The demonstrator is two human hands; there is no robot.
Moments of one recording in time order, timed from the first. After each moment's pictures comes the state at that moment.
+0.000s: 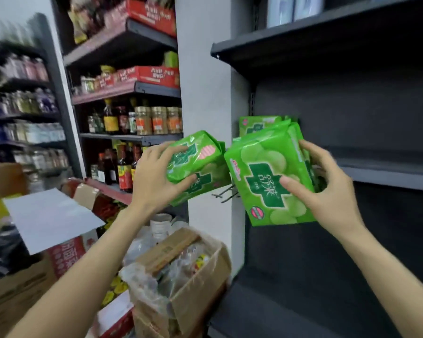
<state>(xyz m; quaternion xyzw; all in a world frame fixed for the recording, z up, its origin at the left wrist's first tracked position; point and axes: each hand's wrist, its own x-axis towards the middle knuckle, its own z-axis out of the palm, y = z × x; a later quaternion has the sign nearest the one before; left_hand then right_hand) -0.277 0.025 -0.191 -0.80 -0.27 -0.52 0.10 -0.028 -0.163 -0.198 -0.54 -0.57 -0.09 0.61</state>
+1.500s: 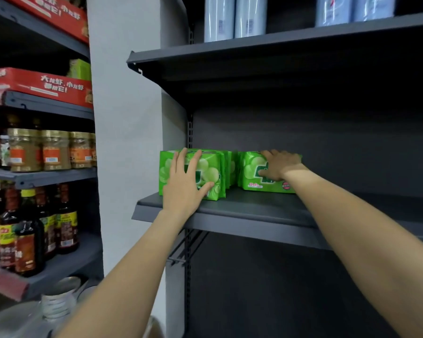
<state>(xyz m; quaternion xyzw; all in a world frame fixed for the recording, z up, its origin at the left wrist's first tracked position) -0.009 0.139 -0.149 -0.83 -0.30 -0.47 0.02 0.210 0.030 -0.075 -0.89 -0.40 -0.22 0.00</state>
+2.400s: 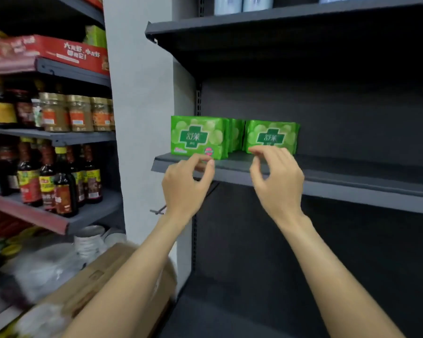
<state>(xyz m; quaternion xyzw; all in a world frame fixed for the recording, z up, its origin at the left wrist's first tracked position) -0.081 0.037 -0.188 -0.74 -0.19 -0.63 -0.13 0.042 -0.085 -0.170 -0.55 -0.50 -0.47 0.48</state>
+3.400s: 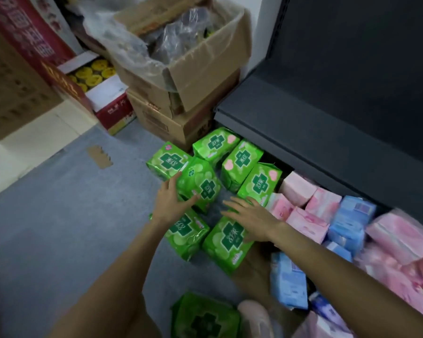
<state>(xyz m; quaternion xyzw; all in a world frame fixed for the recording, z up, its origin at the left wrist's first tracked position) -0.337 -0.101 -0.731 -0.70 -0.60 -0.13 -0.36 -0.115 -0.186 -0.741 -0.52 -0.80 0.16 -0.24</state>
